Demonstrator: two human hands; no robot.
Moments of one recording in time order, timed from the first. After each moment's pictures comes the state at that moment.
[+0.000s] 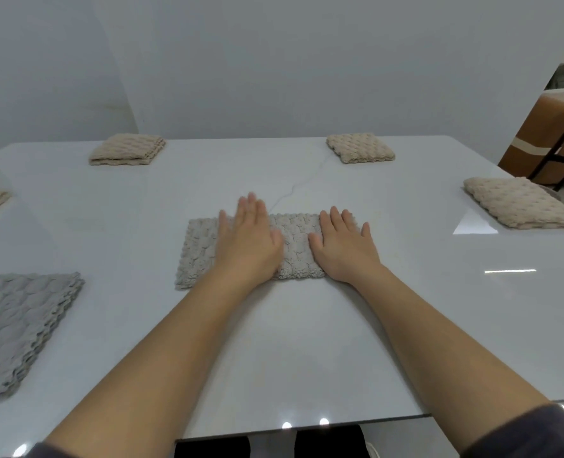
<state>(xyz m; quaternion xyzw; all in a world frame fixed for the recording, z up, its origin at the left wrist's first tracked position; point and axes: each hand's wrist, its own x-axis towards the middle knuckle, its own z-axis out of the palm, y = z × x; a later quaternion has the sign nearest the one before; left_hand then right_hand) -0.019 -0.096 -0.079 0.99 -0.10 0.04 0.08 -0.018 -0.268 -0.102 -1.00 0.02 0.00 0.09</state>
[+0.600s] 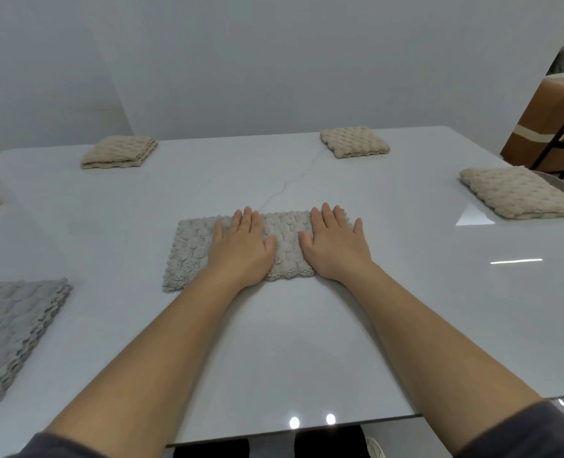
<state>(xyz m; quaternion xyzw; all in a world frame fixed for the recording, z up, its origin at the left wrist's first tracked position) -0.008 -0.099 -0.092 0.99 -0.10 -0.02 0.06 -0.018 -0.268 -0.103 -0.99 0.02 0.00 0.10</state>
